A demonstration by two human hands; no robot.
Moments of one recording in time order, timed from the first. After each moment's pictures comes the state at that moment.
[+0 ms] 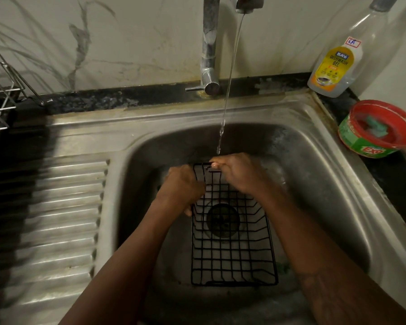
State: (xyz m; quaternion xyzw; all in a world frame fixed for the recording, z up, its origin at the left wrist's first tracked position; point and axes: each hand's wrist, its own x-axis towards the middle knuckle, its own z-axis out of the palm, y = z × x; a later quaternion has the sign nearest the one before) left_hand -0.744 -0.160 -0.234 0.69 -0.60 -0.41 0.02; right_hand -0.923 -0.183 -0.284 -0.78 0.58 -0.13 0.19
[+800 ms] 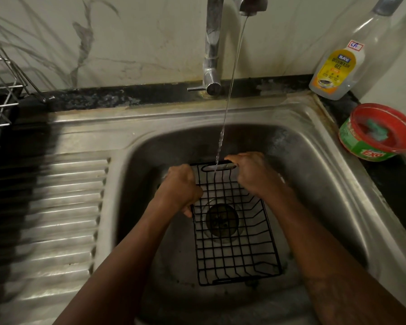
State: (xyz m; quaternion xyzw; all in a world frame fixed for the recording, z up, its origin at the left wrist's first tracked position) left_hand -0.740 -0.156 -0.224 0.68 -0.59 -0.44 0.01; right_hand -0.948 -0.180 -0.283 -0.75 0.64 -0.09 0.15
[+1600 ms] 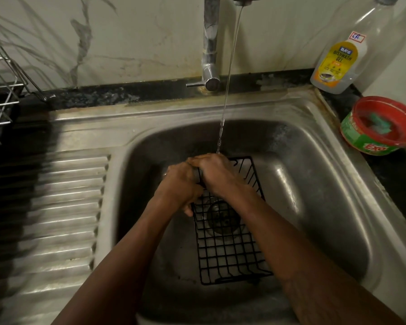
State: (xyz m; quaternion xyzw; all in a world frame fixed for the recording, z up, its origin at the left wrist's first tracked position) left_hand -0.742 -0.155 -0.226 0.68 -0.59 -0.43 0.00; right_hand -0.868 -0.182 -0.281 -0.83 0.54 -0.10 0.13
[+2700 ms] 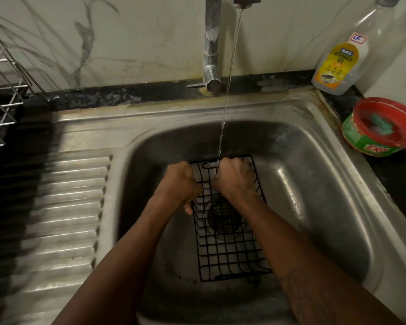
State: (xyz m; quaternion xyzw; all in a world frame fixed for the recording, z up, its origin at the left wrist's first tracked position) left_hand -0.741 -0.158 -0.226 0.70 -0.58 -0.43 0.00; right_hand -0.885 -0.170 -0.289 -0.68 0.72 -0.03 0.11
